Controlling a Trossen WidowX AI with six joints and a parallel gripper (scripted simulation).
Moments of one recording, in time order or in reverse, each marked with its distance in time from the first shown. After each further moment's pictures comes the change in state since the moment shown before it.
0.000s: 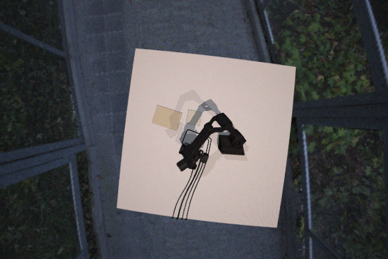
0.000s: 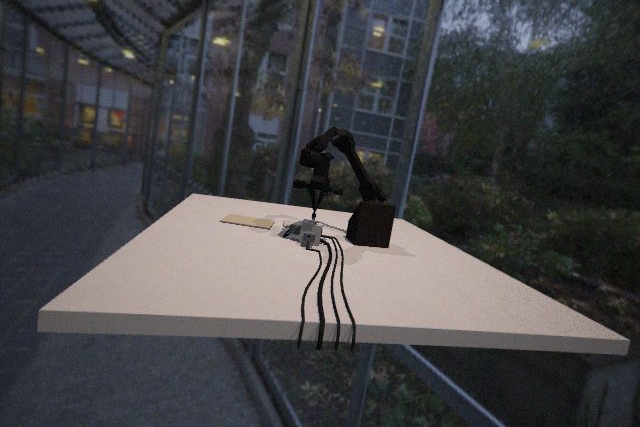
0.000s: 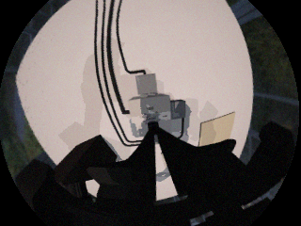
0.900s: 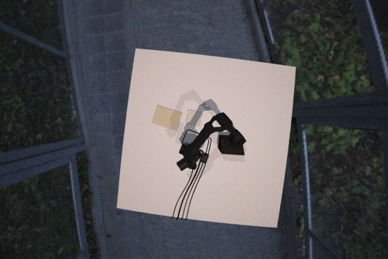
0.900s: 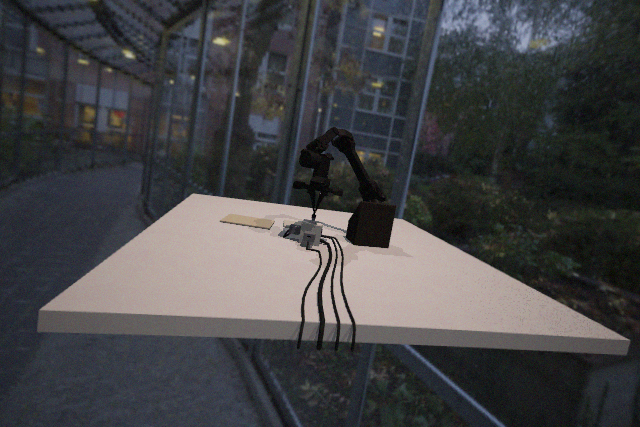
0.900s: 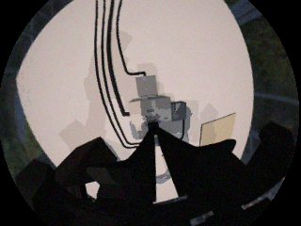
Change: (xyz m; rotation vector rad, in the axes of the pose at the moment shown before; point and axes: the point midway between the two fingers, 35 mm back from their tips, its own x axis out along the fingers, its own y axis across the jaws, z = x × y) arm 0.003 0.000 0.001 0.004 -0.019 0.000
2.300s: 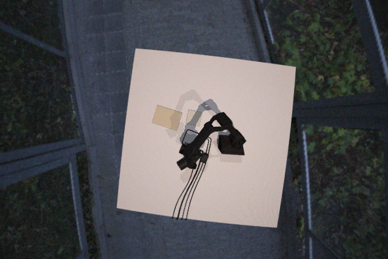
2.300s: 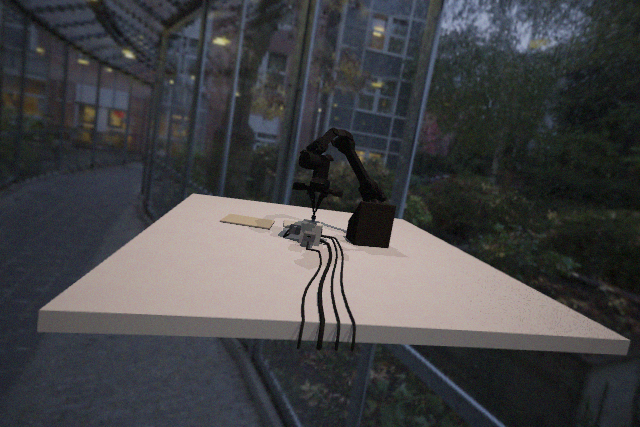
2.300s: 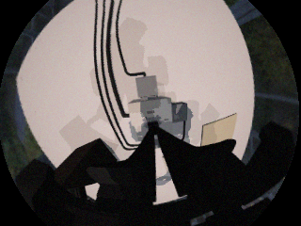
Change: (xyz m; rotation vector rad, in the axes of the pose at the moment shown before) arm 0.004 0.000 0.000 0.003 -0.010 0.000
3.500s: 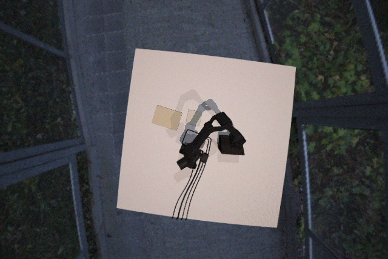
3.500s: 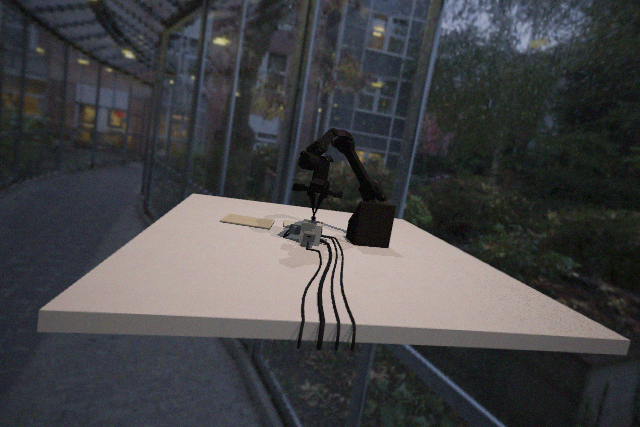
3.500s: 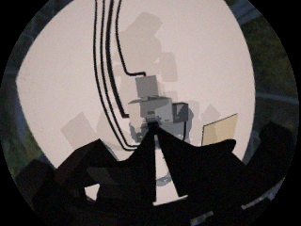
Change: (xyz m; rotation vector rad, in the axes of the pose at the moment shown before) arm 0.004 0.000 0.000 0.002 -0.003 0.001
